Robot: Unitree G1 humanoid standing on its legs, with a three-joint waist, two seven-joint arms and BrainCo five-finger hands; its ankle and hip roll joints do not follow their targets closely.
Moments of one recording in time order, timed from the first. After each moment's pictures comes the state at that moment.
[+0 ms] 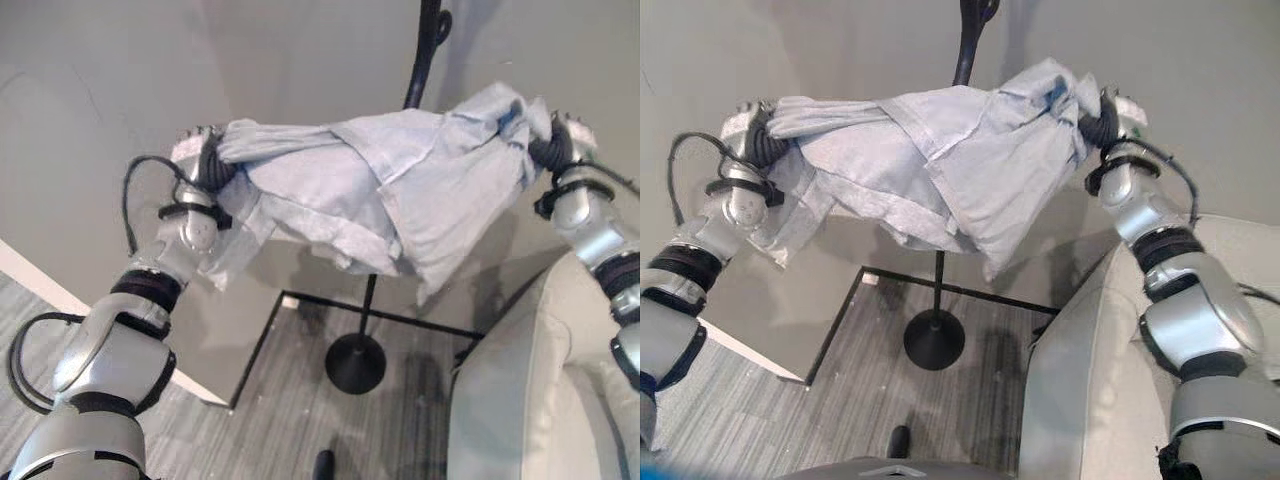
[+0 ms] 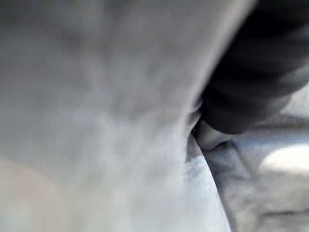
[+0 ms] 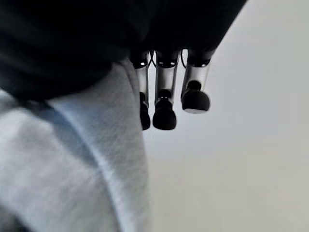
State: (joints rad) left arm -0.93 0.70 -0.58 1.01 0.20 -0.31 0.55; right arm -1.01 -0.71 0.63 0.97 -0.11 -0.14 -0.42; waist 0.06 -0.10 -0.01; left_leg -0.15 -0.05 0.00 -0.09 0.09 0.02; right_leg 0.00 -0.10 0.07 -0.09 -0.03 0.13
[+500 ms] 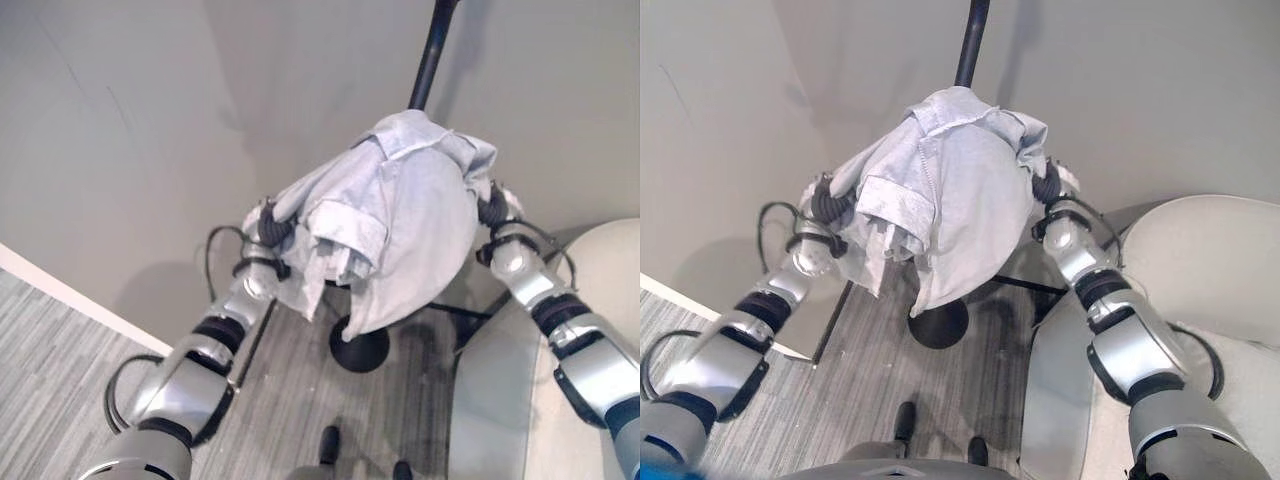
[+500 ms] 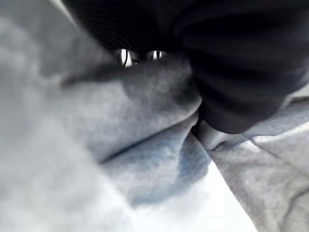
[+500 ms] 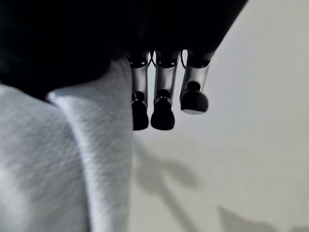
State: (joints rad) left arm -0.66 0.38 -0.42 0.87 0.09 -0.31 0.55; right arm -0.80 -0.47 0.51 0.87 -0.11 -0.13 -0.46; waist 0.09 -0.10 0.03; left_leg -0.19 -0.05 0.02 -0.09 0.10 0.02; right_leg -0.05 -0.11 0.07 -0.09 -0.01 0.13
